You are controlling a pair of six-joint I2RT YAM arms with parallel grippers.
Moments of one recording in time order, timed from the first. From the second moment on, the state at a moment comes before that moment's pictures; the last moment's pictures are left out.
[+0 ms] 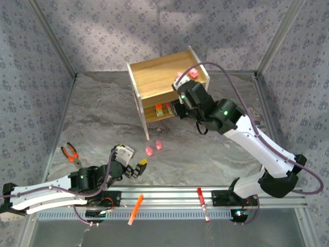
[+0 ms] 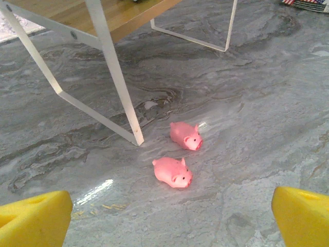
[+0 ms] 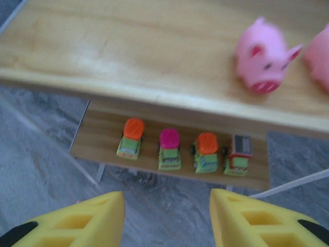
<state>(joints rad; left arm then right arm) -1.34 0.43 0.35 -0.45 -0.66 -0.32 0.91 1.39 1.70 -0.98 0.40 0.20</state>
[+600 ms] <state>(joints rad) -1.28 0.41 0.35 -0.50 -0.68 -0.38 1.04 1.40 1.22 -0.73 0.36 0.43</state>
